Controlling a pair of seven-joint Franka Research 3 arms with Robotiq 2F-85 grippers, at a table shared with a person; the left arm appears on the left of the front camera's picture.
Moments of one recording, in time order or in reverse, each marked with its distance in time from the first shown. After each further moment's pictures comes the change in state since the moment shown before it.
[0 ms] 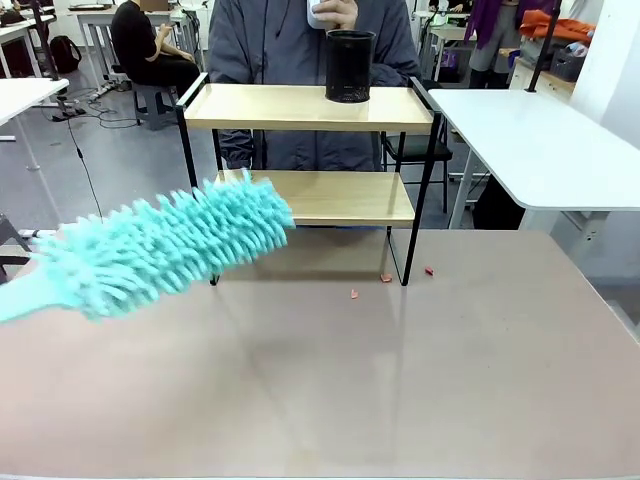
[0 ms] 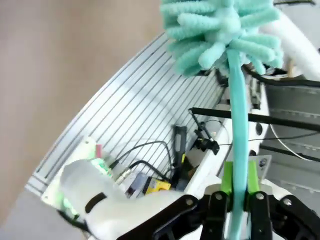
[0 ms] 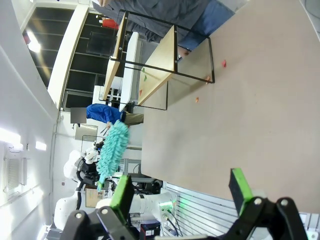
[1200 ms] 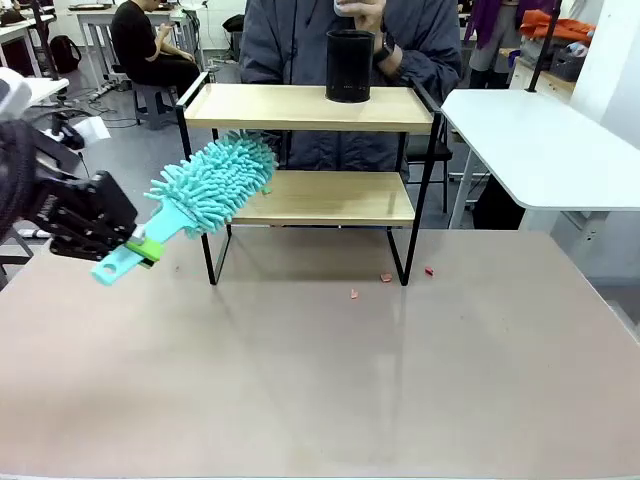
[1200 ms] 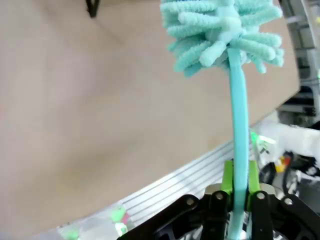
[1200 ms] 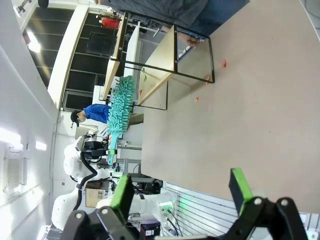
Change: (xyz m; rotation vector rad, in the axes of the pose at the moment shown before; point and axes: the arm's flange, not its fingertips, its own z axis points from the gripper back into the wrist) left arm 0.123 -0.008 -0.033 0.299 -0.419 0.133; right arm 0.000 0.000 0.000 0.000 0.000 0.000
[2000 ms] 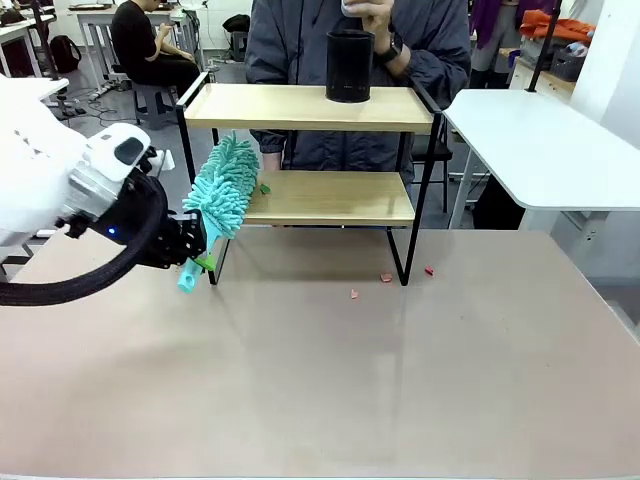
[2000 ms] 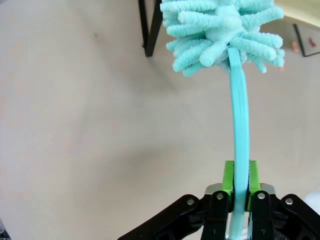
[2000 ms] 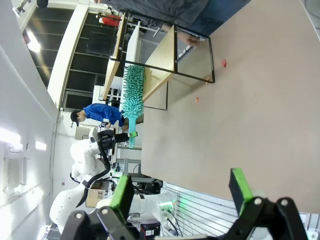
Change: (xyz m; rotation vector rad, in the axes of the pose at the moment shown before) left arm 0.041 0.013 -0.092 0.308 -0.211 0.028; right arm 0.000 0.000 0.000 0.000 0.000 0.000
